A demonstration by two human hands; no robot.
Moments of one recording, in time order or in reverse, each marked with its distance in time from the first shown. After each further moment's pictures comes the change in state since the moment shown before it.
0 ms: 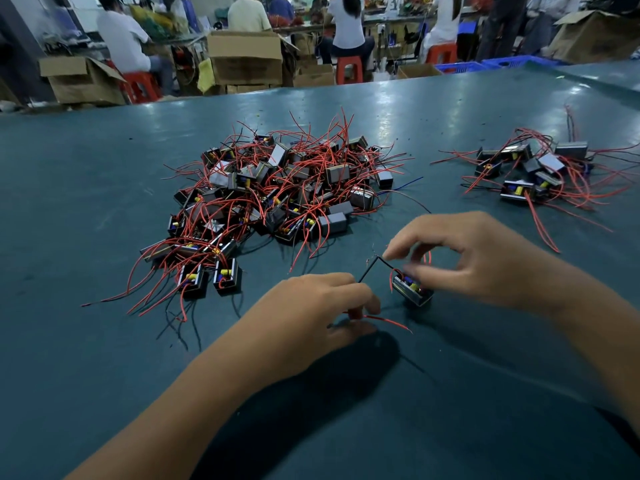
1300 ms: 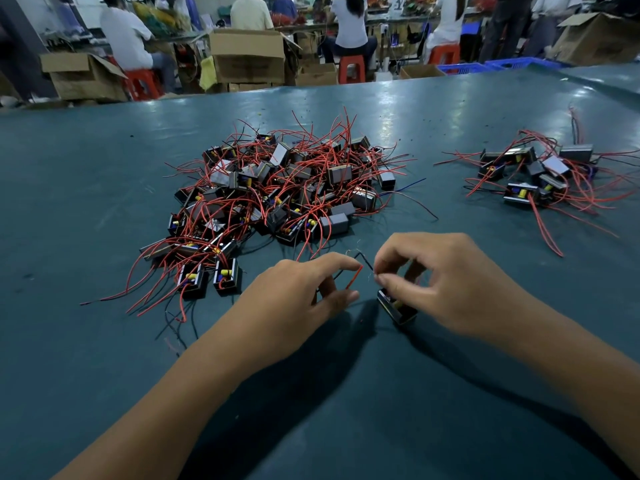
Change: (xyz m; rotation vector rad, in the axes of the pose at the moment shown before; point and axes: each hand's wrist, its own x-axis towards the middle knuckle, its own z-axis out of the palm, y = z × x) left_hand 0.002 -0.018 -0.002 -0.129 0.075 -0.278; right_hand 0.004 -0.021 0.032 -0.001 0.130 0.069
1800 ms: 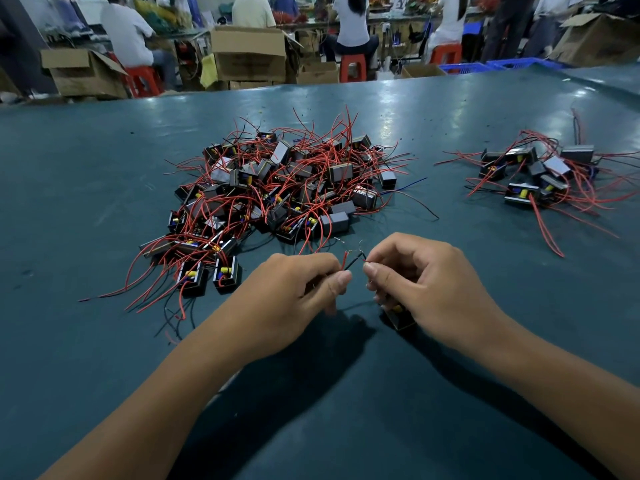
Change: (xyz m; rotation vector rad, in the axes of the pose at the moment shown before) left_hand -0.002 -0.002 -0.007 -0.101 0.034 0.034; right_hand -0.004 -0.001 0.029 0.391 0.151 0.291
